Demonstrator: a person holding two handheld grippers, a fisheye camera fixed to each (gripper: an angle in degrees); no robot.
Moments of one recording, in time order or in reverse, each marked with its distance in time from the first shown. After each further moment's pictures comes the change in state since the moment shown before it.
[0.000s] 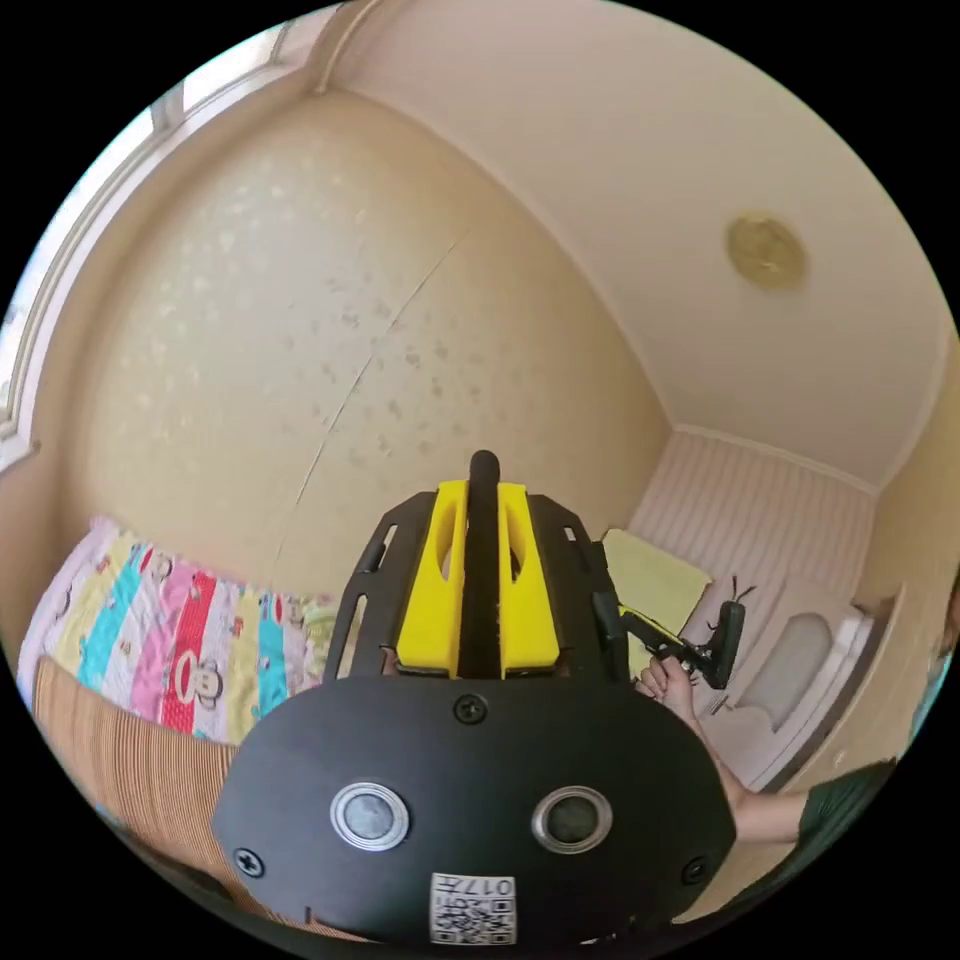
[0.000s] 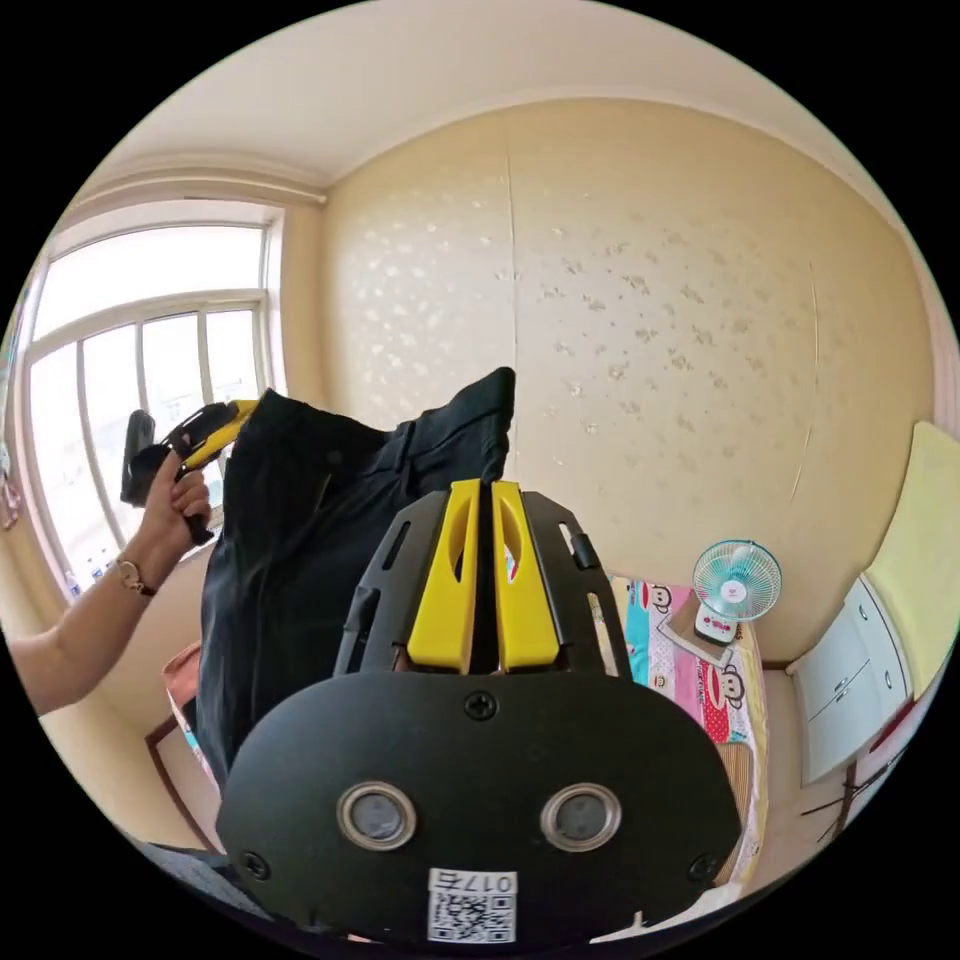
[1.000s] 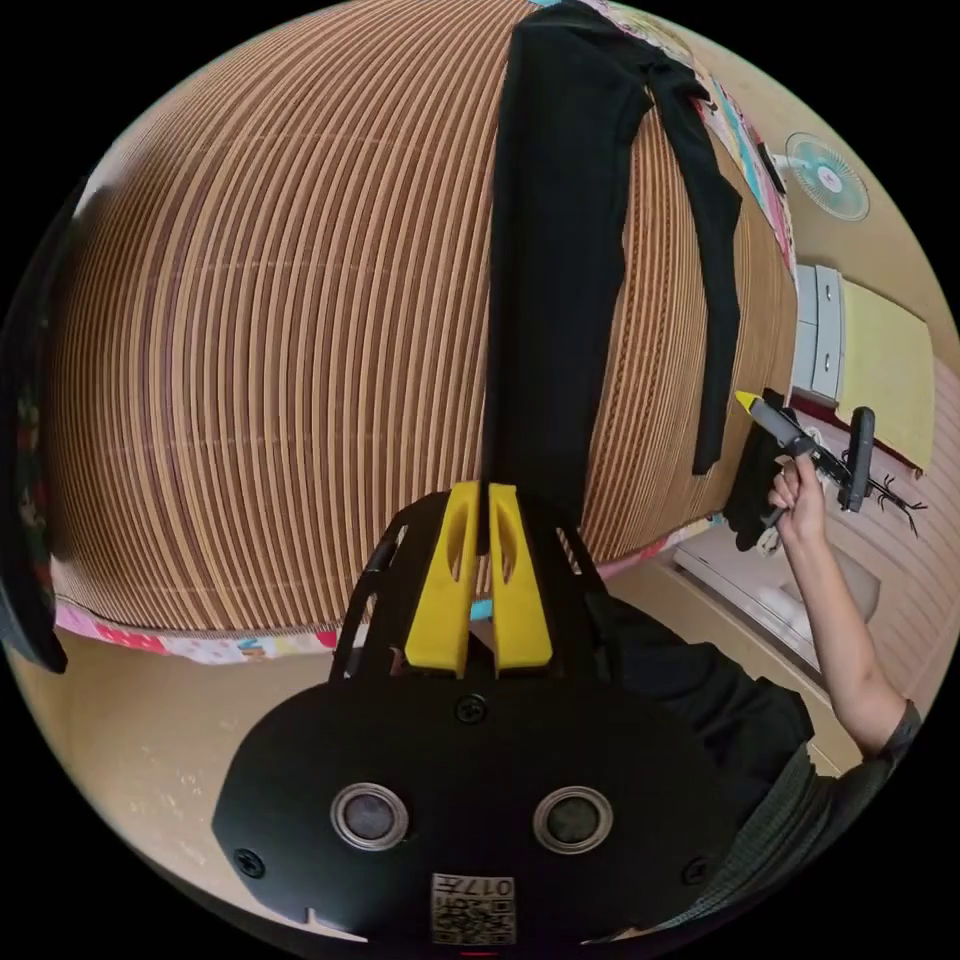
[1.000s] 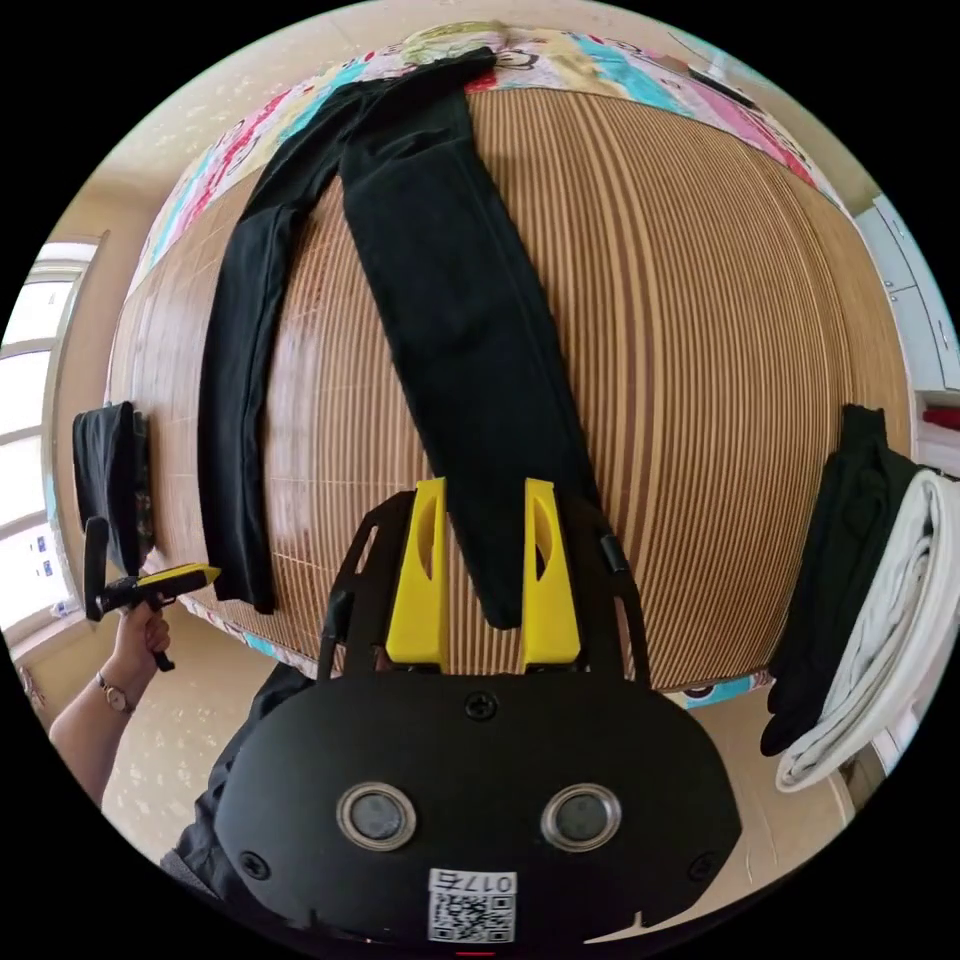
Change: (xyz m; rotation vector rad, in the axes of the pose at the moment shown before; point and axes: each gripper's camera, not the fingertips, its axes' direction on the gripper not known) left arm -0.464 0.409 0.133 -1.323 -0.427 -0.415; right arm 0.099 0.516 0.212 -1.204 0.120 0.445
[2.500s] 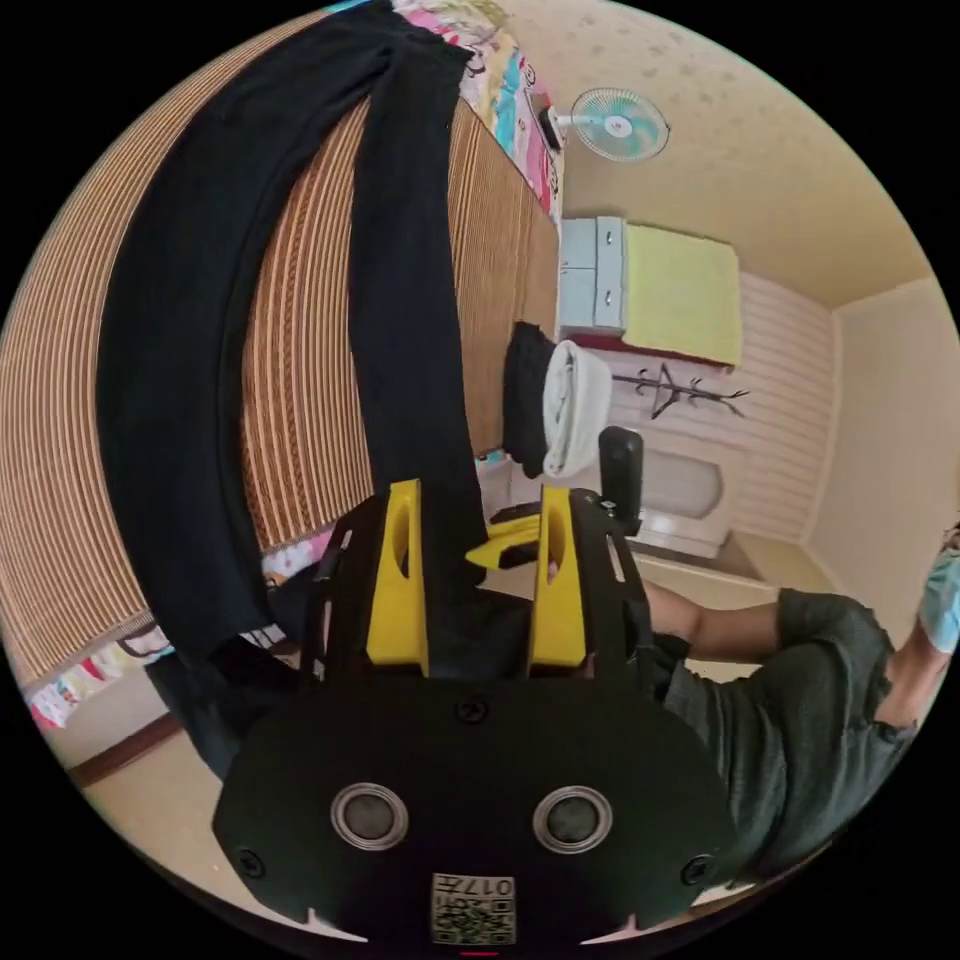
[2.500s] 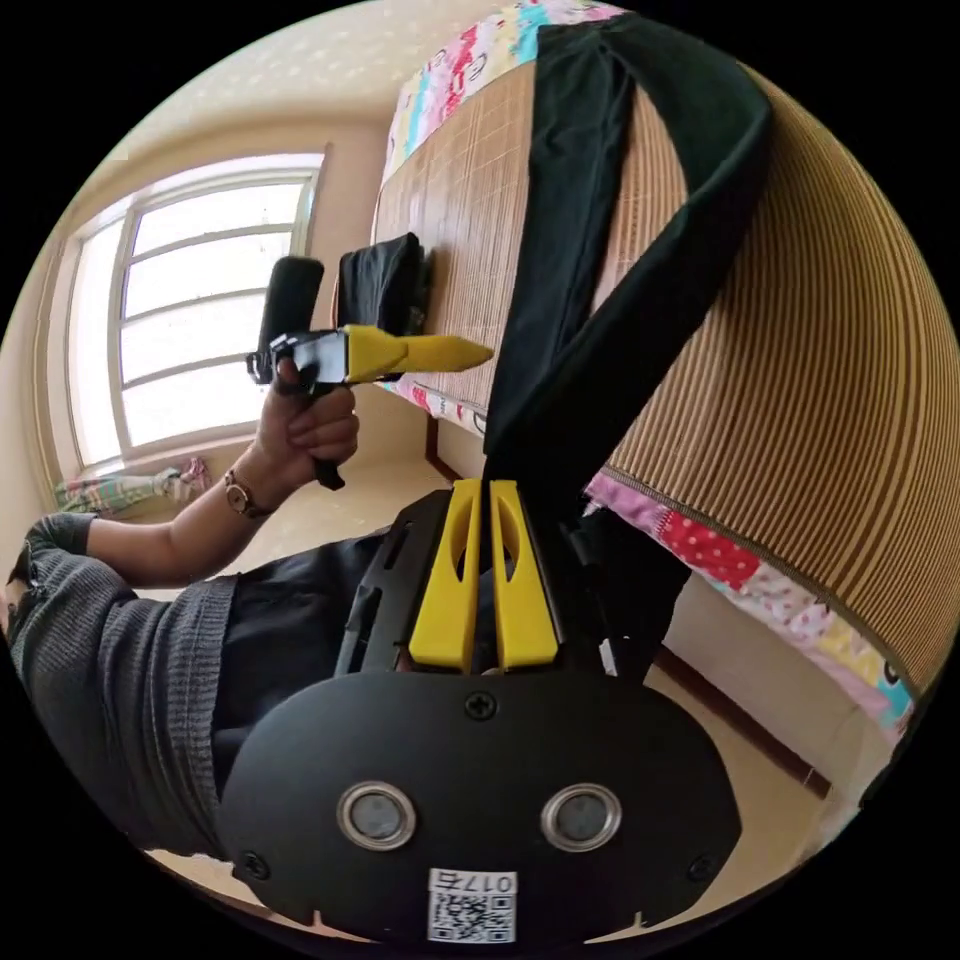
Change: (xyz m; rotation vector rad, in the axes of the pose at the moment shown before) left arm 0.094 0.007 -0.150 -0.039 0.404 0.385; right arm 0.074 0.157 -0.085 -0.258 -0.711 -0.382
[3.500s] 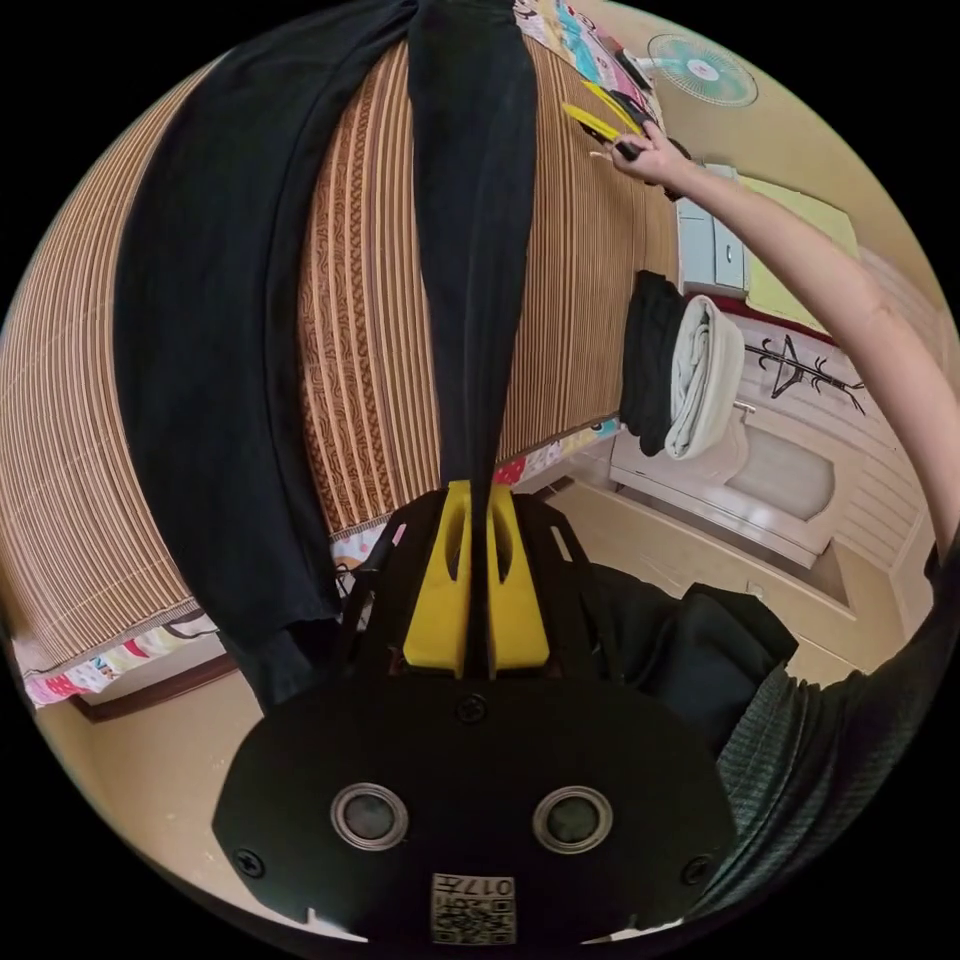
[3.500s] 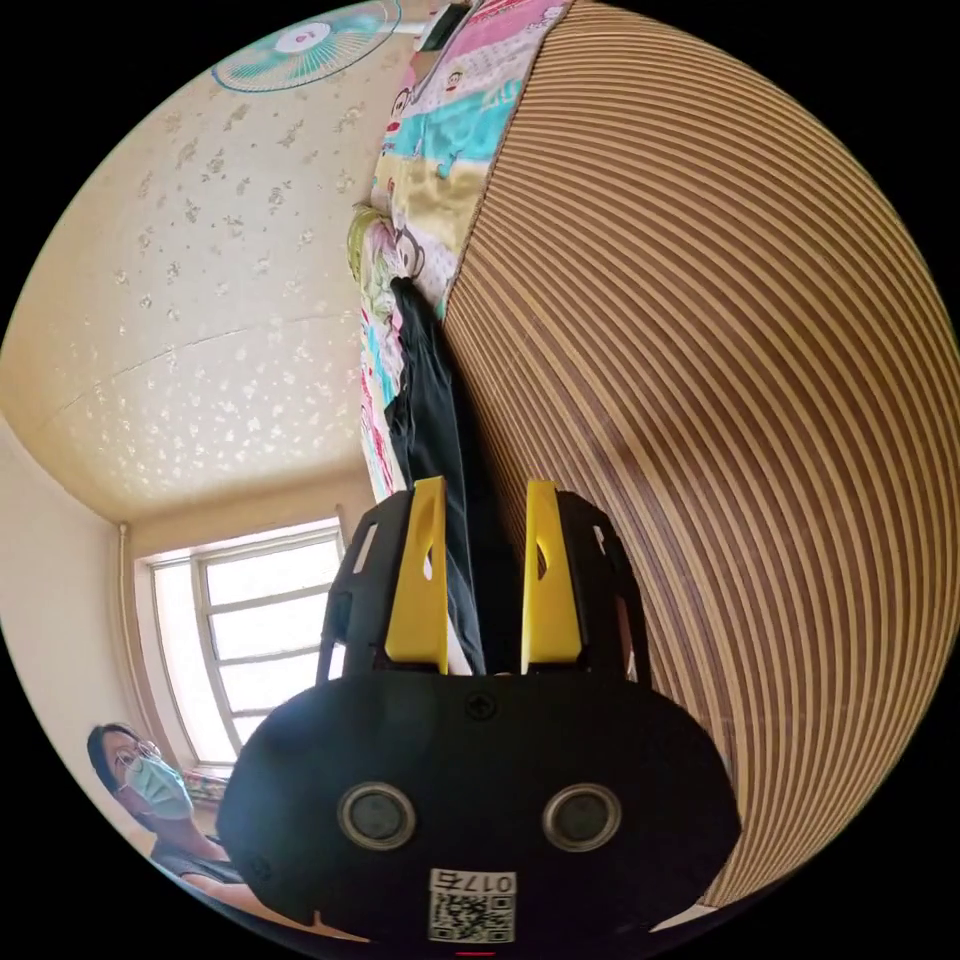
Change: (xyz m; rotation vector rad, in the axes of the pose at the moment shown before) left arm -0.064 0.042 0.126 -0.118 -0.159 -0.172; right arm 0.278 -0.203 -0.213 0.803 -0.342 0.465
